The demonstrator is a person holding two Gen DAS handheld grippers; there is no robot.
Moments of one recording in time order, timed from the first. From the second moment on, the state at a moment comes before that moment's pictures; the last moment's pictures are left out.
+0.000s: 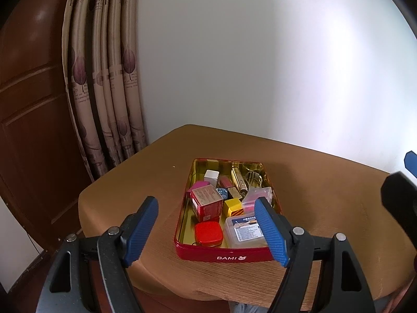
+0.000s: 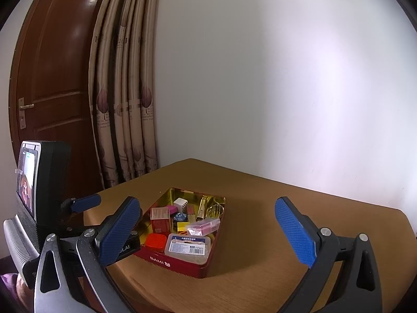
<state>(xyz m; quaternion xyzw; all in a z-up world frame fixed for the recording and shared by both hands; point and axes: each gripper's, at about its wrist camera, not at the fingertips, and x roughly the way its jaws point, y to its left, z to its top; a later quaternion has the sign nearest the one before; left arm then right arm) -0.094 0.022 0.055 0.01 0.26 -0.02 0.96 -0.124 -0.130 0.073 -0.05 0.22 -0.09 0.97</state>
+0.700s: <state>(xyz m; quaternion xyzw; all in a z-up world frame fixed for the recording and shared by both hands) -0.084 0.023 0.044 0.02 0.28 0.00 0.96 -0.116 -0.130 0.065 -0.06 0.22 -0.08 0.97</state>
